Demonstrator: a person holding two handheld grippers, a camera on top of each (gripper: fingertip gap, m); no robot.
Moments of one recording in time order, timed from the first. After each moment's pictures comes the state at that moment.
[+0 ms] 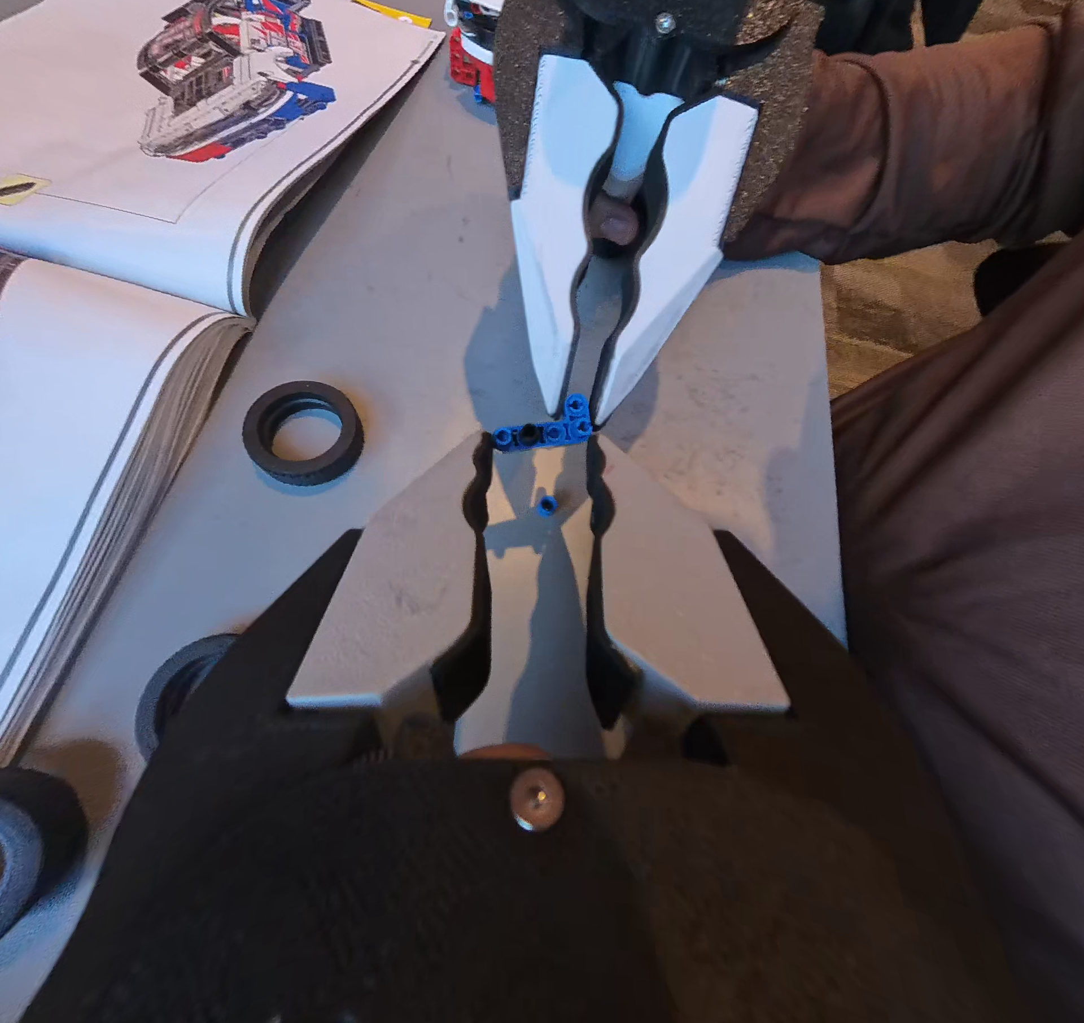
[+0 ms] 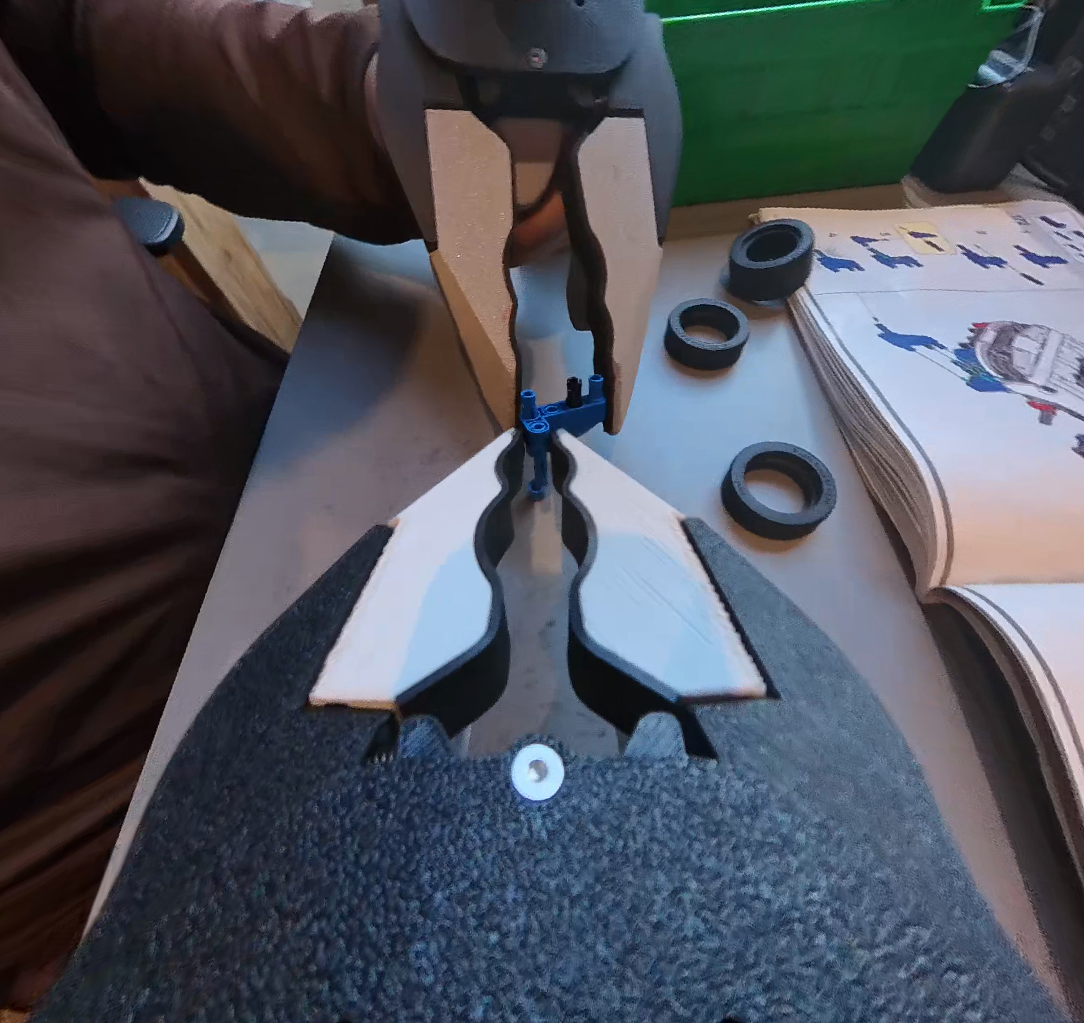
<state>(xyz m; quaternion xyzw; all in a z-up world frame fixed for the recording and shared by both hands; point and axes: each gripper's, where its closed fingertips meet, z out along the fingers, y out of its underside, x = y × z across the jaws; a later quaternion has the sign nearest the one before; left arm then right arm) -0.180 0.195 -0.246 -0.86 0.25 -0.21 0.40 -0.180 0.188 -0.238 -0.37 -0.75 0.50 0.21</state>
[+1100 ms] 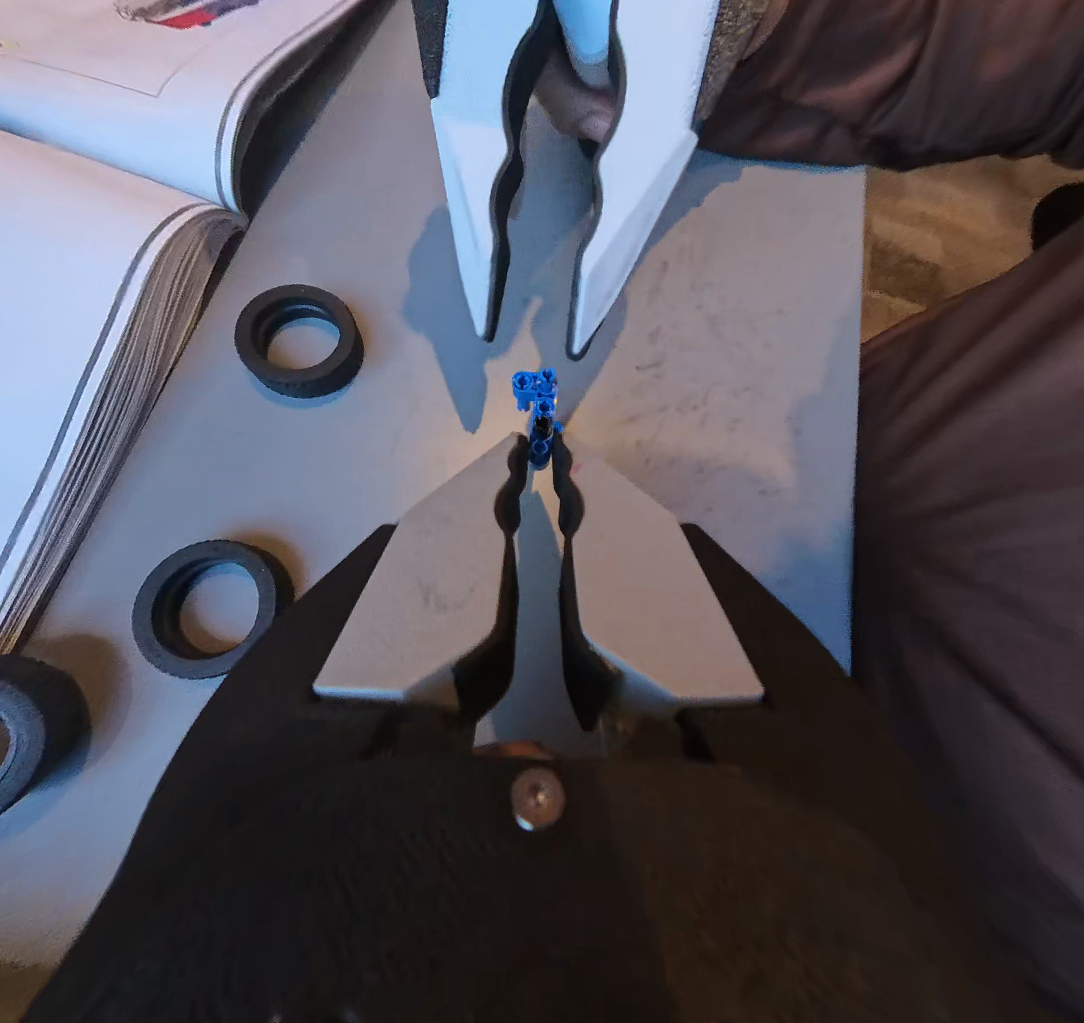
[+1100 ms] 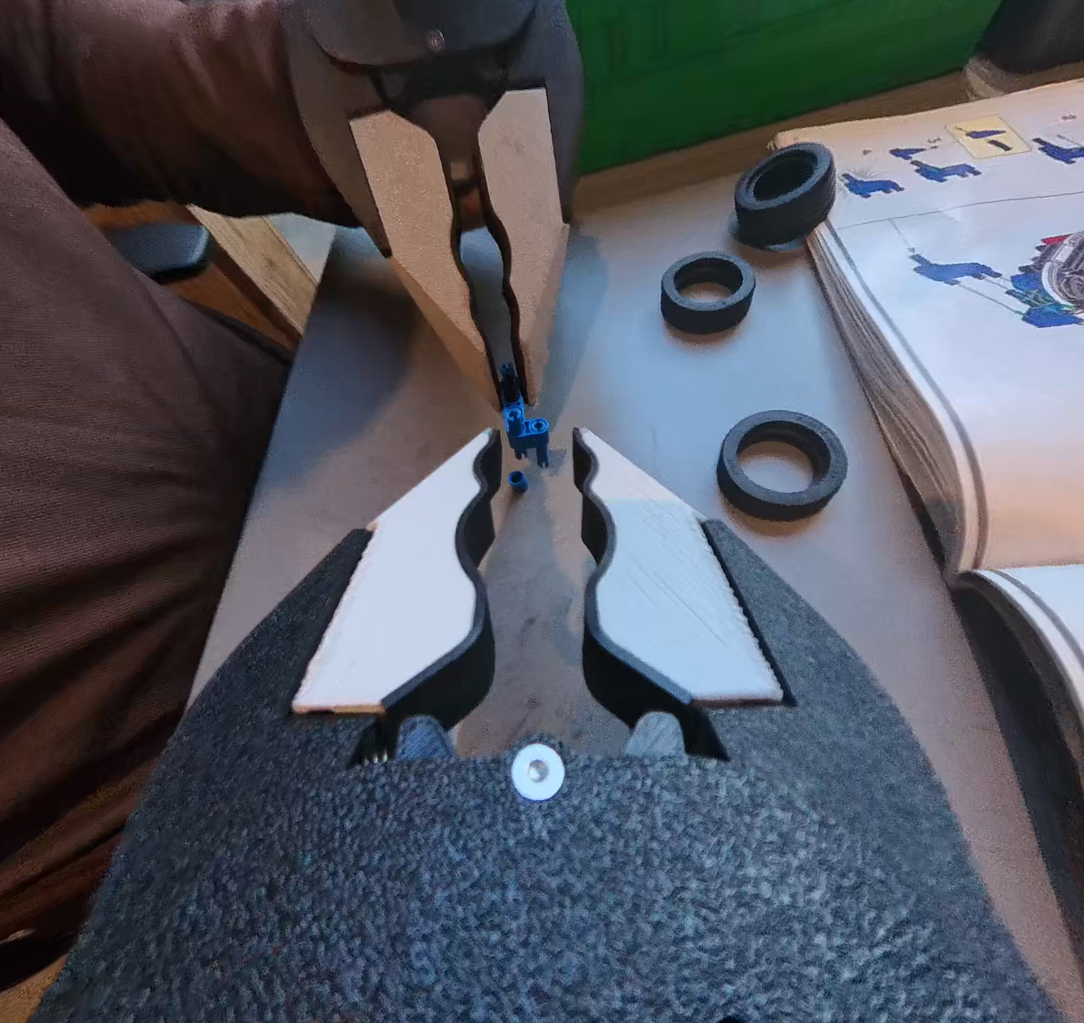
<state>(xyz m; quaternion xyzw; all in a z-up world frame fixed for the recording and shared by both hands) -0.194 0.176 -0.264 -0.88 0.24 -0.19 0.35 -0.191 0.197 -0.247 -0.40 -0.75 0.51 0.13</state>
